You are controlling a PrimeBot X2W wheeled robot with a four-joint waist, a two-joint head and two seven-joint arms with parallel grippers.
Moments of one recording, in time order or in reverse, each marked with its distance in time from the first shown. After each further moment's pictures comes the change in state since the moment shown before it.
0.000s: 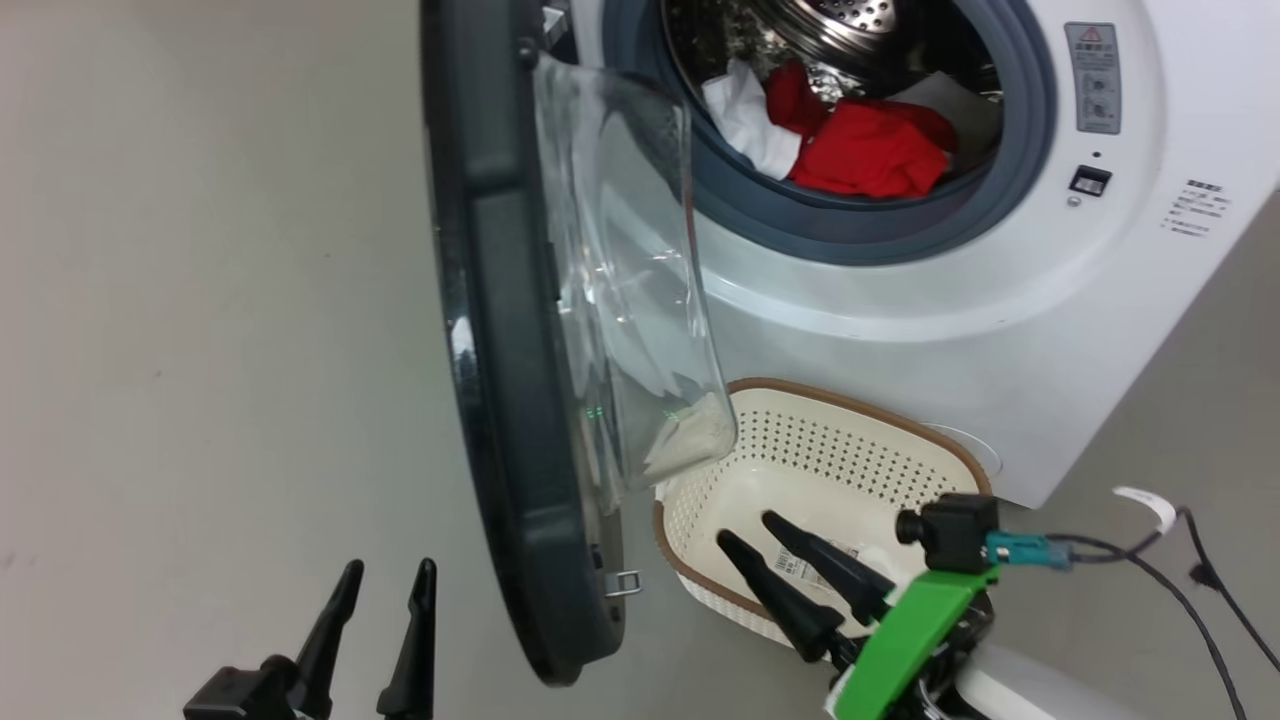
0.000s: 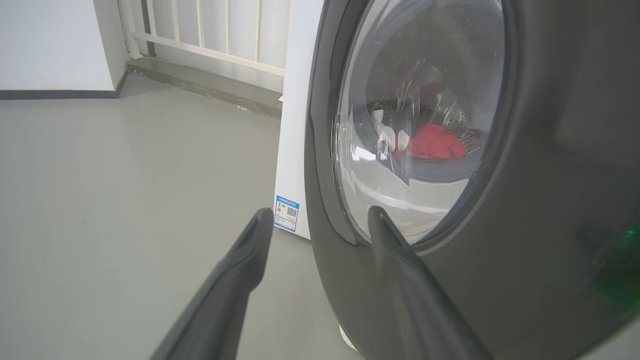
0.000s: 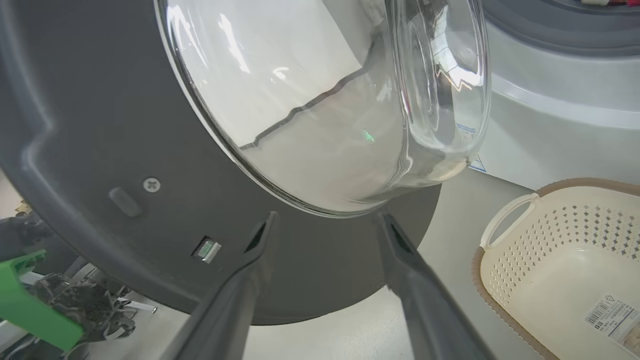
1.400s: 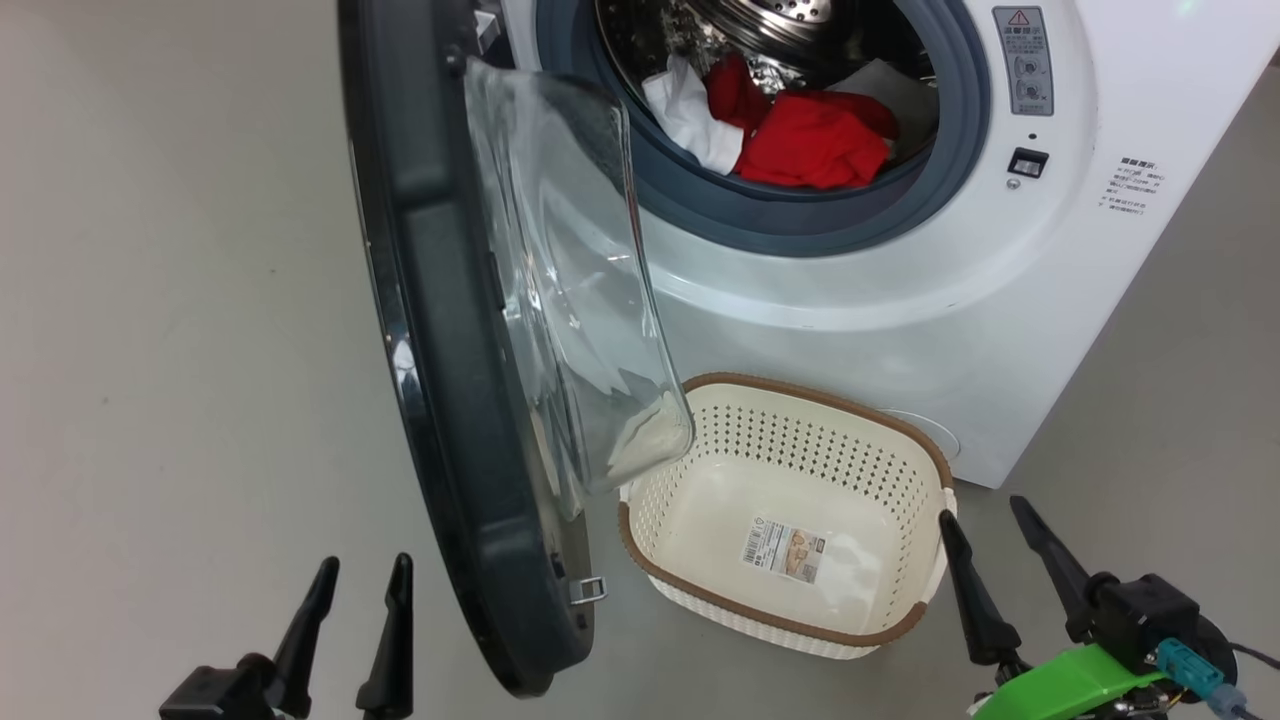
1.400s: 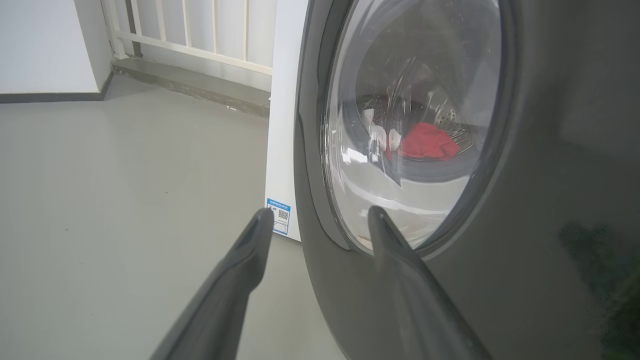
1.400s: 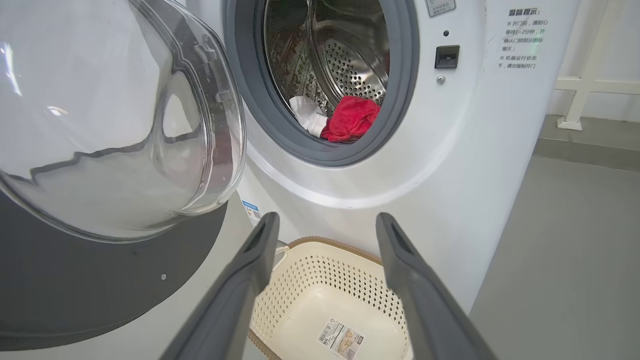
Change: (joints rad) left arm -0.002 -0.001 0.037 0.000 0.005 0.000 0.000; right arm 0.446 0.257 -0.915 -0.105 -0.990 0.001 0.000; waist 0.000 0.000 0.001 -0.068
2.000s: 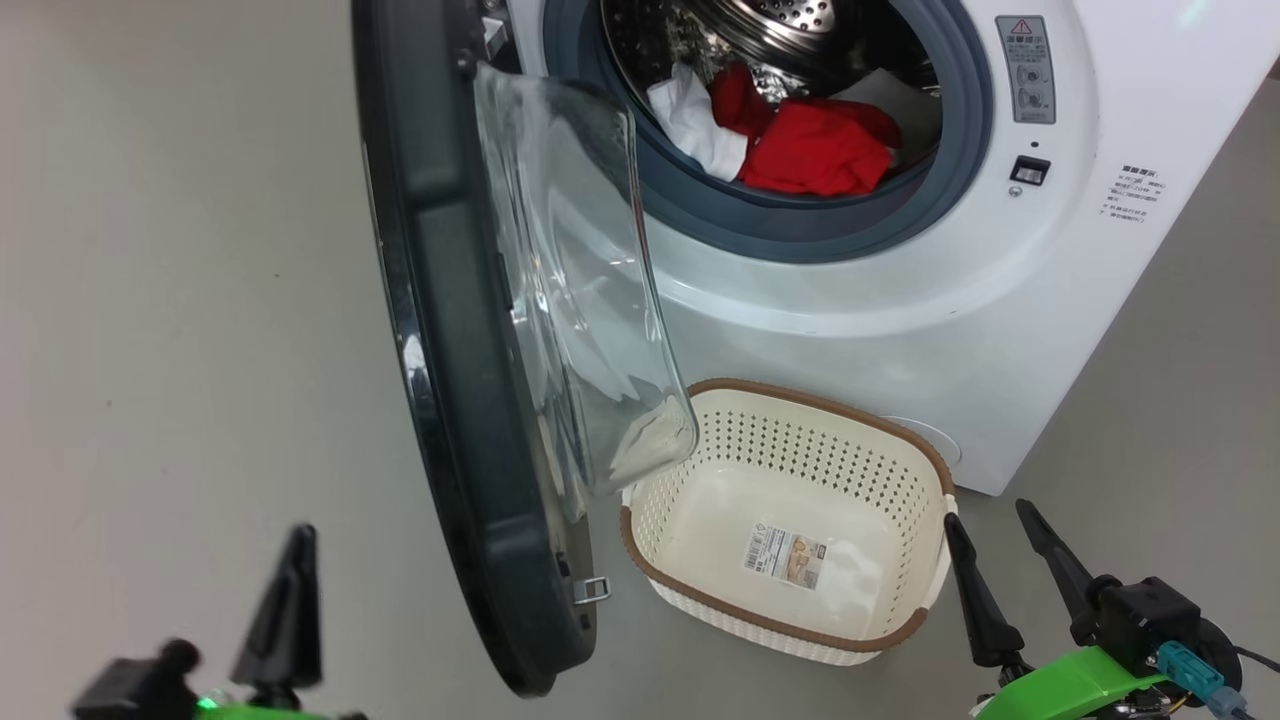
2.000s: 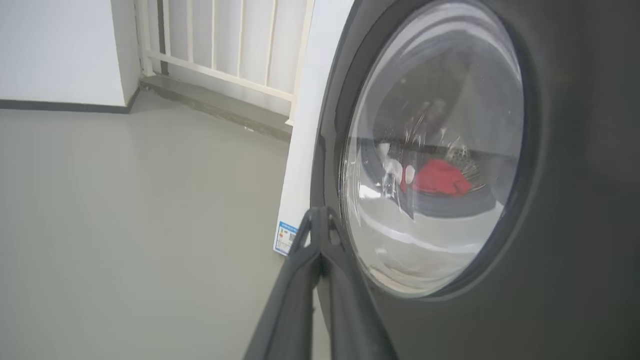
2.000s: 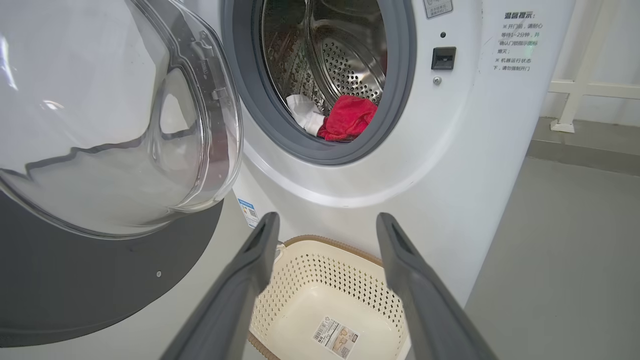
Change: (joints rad) left arm -0.006 0.000 0.064 -0.036 -0.053 0.000 0.000; right arm 0.009 0.013 -0.020 0.007 -0.025 0.000 0.000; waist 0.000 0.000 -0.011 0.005
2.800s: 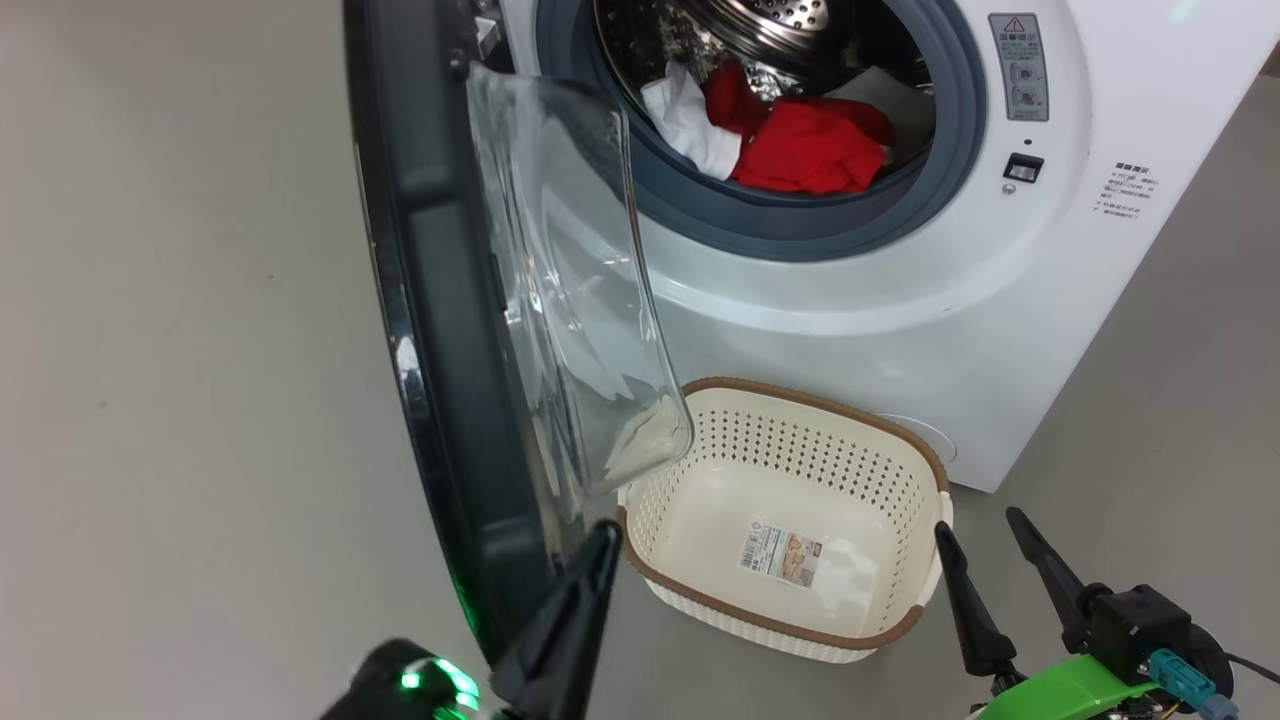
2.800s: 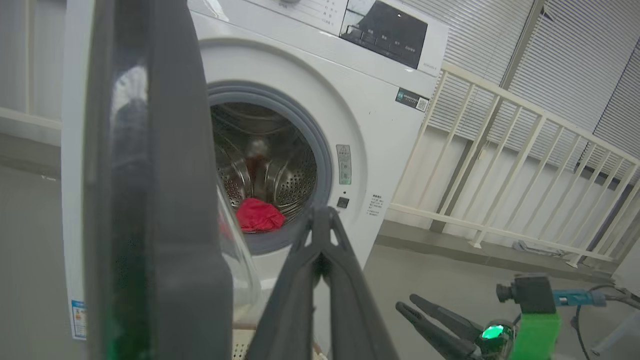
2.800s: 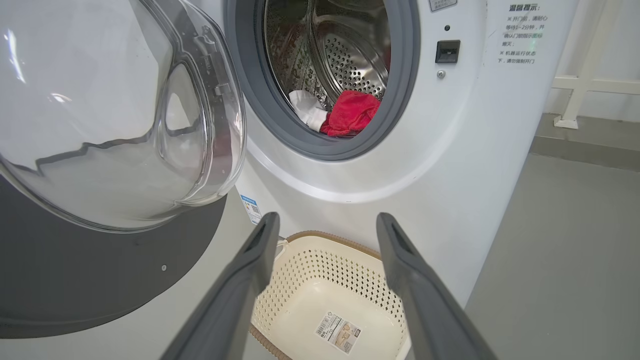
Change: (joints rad) left arm 0.010 0.007 -0.421 -0.339 -0.017 0.000 -0.007; right arm 0.011 0.002 0.013 -0.006 -0.001 0.000 0.000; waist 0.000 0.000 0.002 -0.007
